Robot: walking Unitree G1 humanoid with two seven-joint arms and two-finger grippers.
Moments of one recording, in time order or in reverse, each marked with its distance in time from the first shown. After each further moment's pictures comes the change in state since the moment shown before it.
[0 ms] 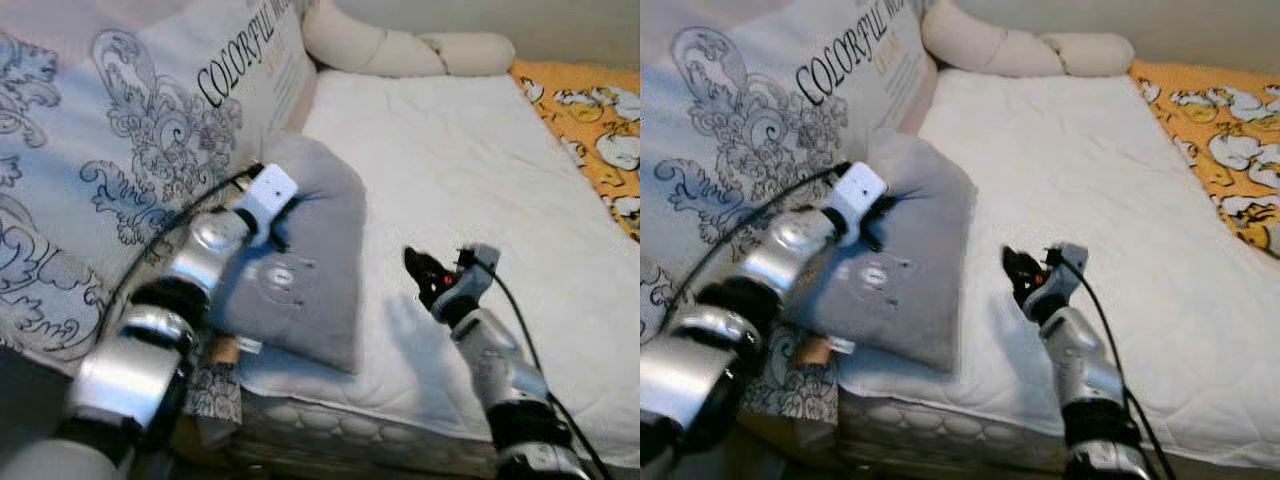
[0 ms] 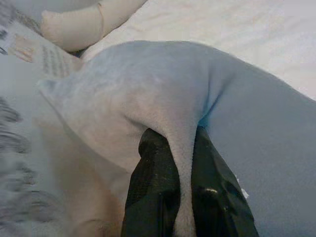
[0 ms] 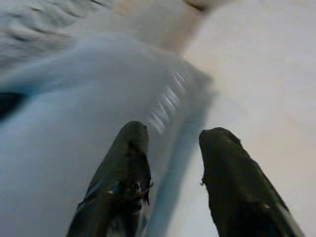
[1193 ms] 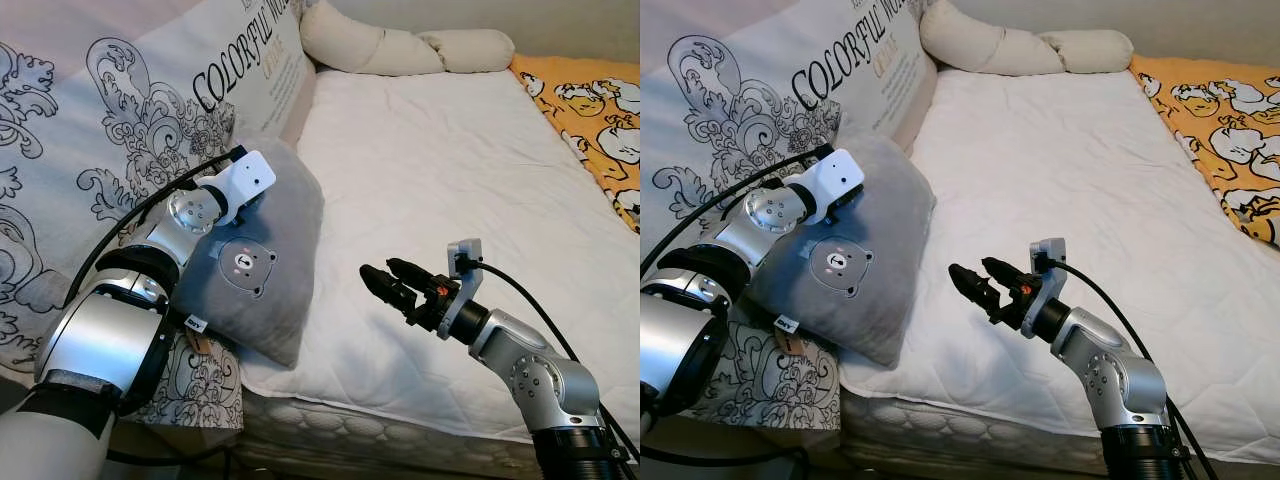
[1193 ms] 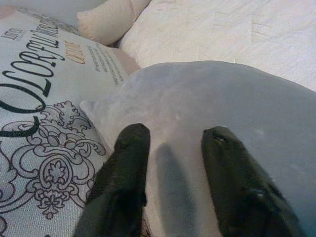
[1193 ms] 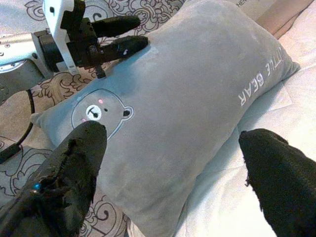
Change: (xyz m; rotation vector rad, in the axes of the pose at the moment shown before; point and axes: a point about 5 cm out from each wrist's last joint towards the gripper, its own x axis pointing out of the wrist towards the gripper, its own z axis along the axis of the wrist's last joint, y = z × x) left arm -0.009 0.035 -0.002 0.240 0.093 0.095; right arm -0.028 0.035 0.014 -0.001 0.224 0.375
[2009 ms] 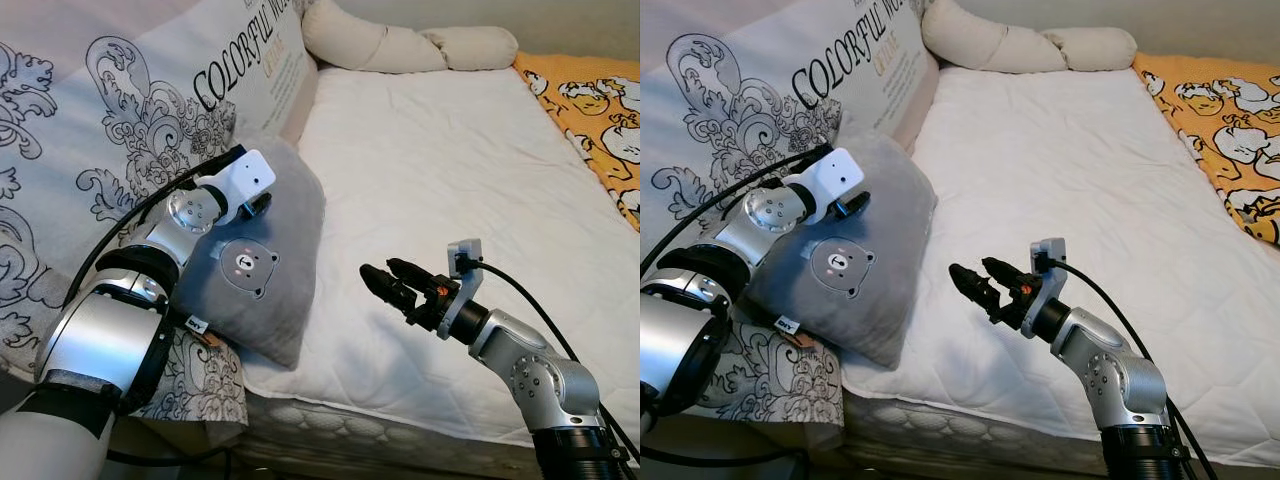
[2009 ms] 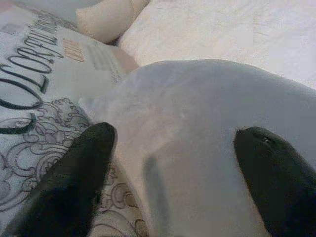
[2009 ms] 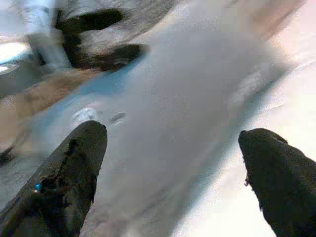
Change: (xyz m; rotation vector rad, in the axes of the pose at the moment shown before) left arm -0.003 0.001 0.003 -0.099 -0.085 0.013; right arm 0.004 -0.001 0.000 -0.019 -0.035 -0.066
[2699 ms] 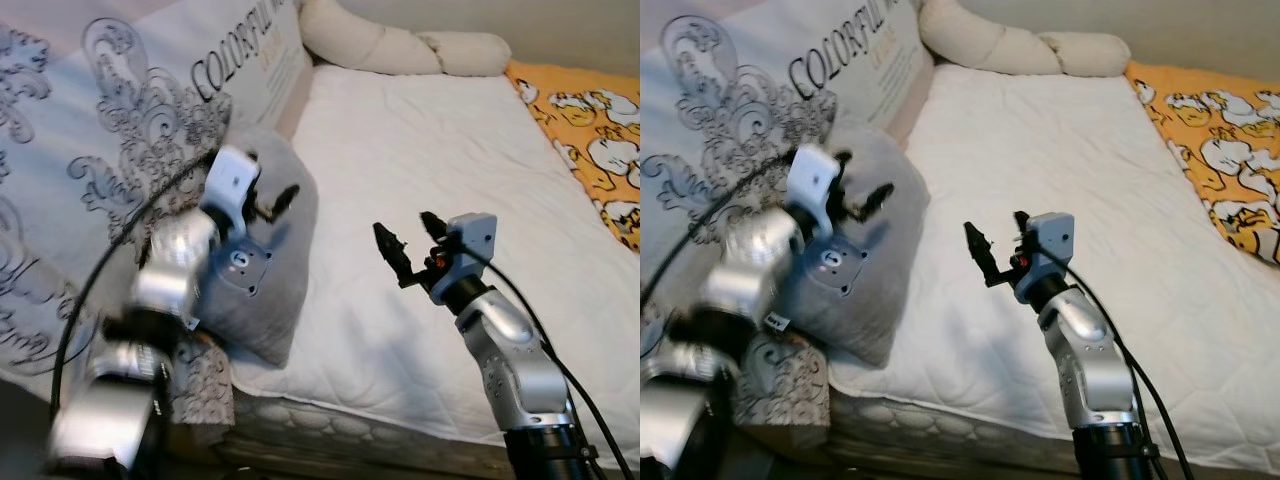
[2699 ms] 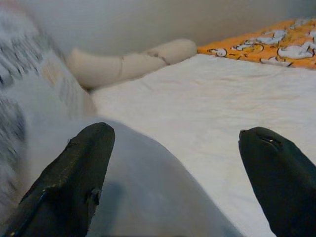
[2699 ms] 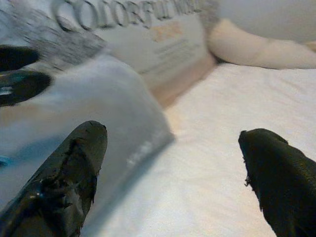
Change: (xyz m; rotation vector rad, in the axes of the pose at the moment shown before) left arm -0.023 -0.039 0.001 -0.475 -0.265 0.016; right arm 0.011 0.004 0.023 -0.404 -0.205 -0.314
